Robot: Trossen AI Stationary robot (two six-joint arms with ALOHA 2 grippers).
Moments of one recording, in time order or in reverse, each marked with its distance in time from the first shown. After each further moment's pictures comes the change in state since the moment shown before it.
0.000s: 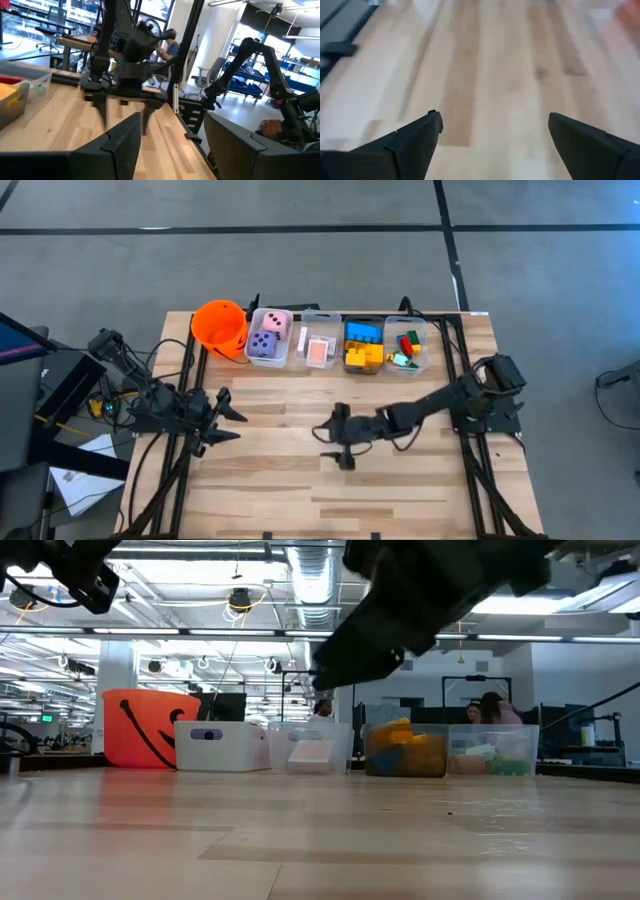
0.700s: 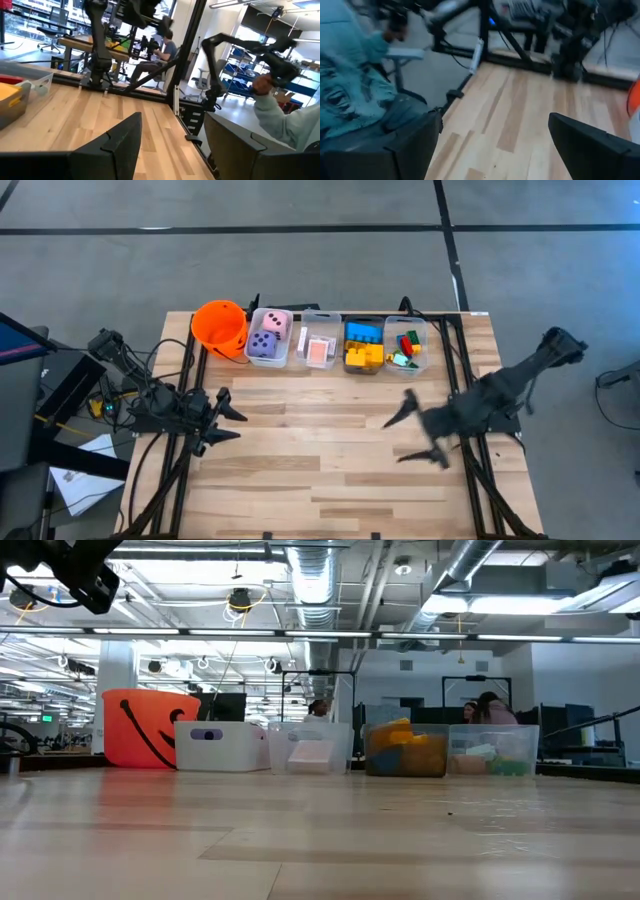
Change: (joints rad) left arm 0.000 -0.001 0.000 0.002 -0.006 -0.007; right arm 0.251 -0.823 -0.049 -0.493 0.024 -0.108
